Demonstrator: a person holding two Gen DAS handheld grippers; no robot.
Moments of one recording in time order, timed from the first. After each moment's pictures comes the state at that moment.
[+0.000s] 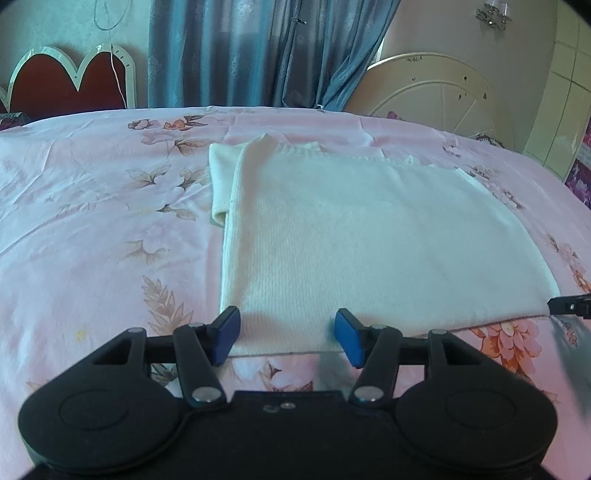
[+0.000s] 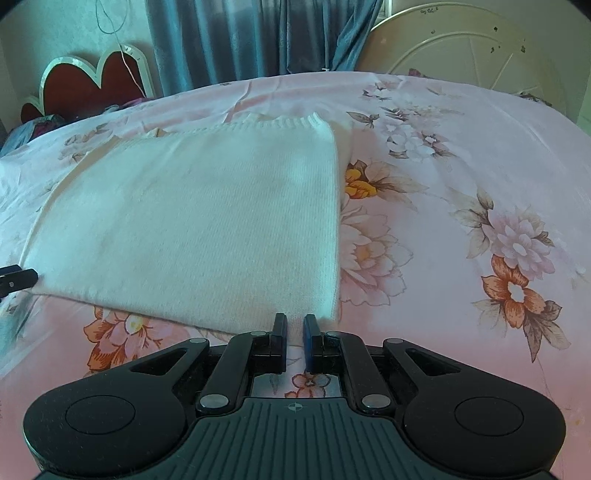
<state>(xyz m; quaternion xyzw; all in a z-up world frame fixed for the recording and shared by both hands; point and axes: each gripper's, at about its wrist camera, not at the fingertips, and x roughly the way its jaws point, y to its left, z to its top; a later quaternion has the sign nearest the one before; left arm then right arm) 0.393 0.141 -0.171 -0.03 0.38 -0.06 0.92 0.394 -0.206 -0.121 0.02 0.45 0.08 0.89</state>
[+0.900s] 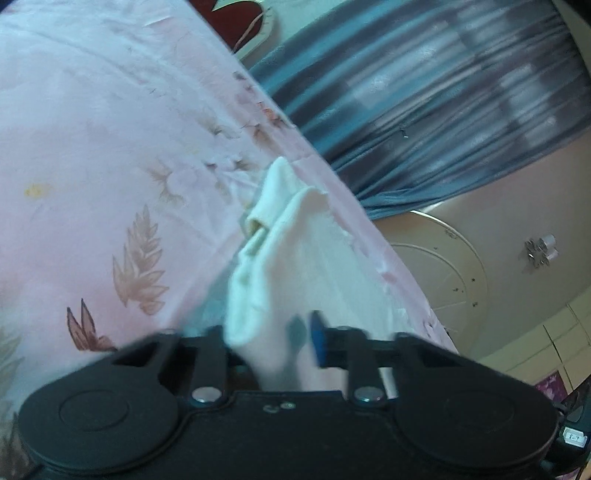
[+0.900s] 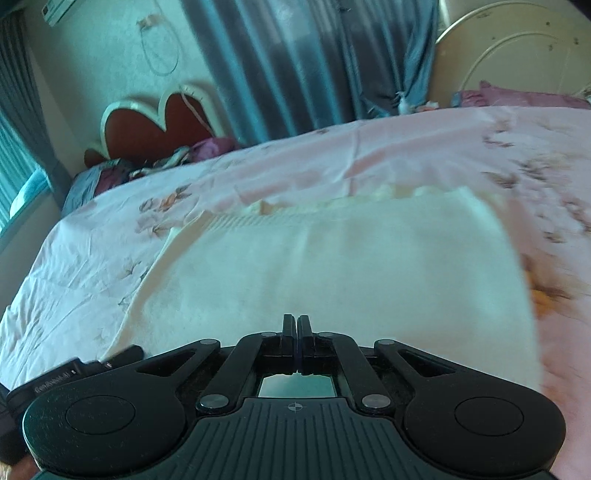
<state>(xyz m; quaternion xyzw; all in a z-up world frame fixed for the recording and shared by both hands) 0.410 0.189 -0.217 -0.43 0.27 0.00 0.86 0.496 -0.101 -0.091 0.11 0.41 0.20 0.88</state>
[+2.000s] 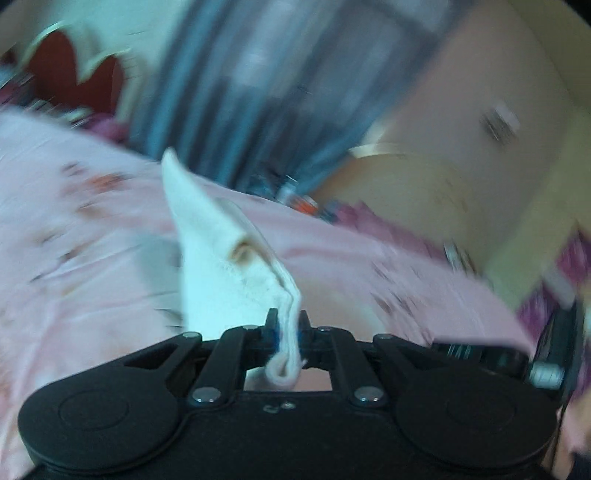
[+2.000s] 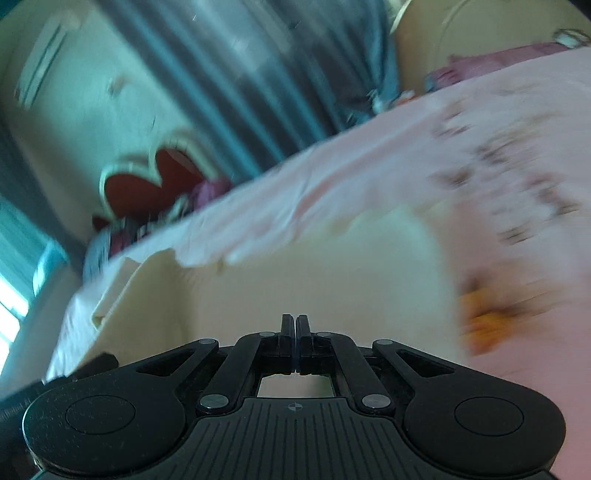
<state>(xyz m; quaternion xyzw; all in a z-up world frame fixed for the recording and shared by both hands) 0.446 0.026 -0.088 -0.17 0.29 -0.08 0.94 0.524 -0.247 -0.085 0.26 0.38 0.18 0.87</state>
